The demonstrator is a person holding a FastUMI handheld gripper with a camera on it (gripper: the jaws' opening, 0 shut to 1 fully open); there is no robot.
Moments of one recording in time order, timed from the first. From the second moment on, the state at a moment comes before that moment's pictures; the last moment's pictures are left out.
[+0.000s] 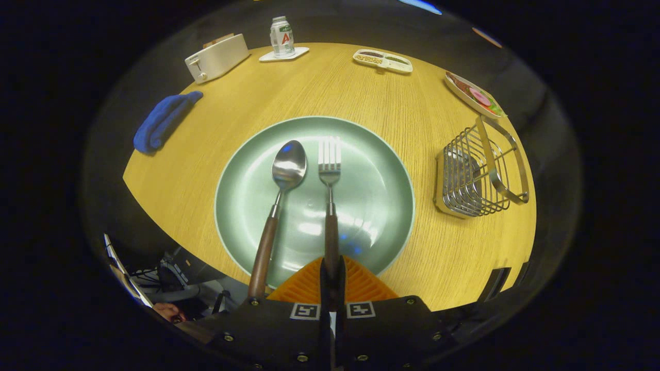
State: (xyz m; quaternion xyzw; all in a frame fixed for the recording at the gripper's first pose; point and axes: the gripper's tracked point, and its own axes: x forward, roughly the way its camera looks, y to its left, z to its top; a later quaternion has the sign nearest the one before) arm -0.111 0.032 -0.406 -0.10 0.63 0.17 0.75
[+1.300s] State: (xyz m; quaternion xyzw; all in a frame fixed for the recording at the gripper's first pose) arm -0.063 -0.124 -0.257 -0.28 0.70 0.24 0.61
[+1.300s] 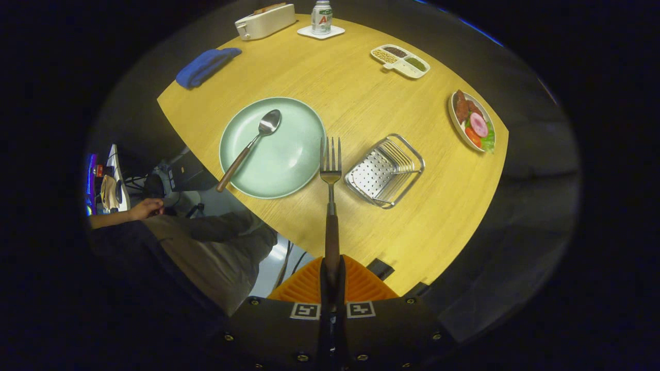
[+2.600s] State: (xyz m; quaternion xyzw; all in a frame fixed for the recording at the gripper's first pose) arm -0.004 -0.153 -0.285 -0.29 0.80 0.20 0.49
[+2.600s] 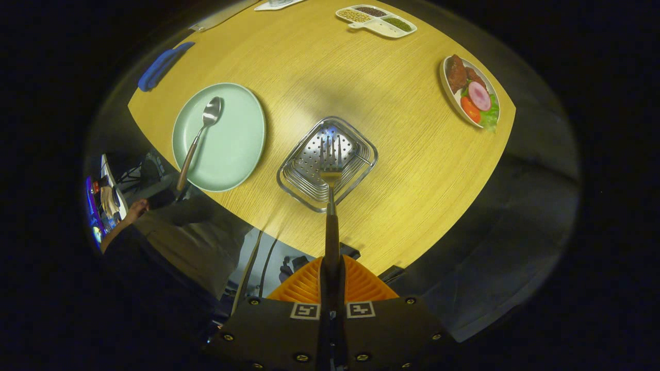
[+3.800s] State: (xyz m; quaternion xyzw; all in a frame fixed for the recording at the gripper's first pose) arm 0.024 -0.140 -0.264 -0.25 0.77 0.19 0.55
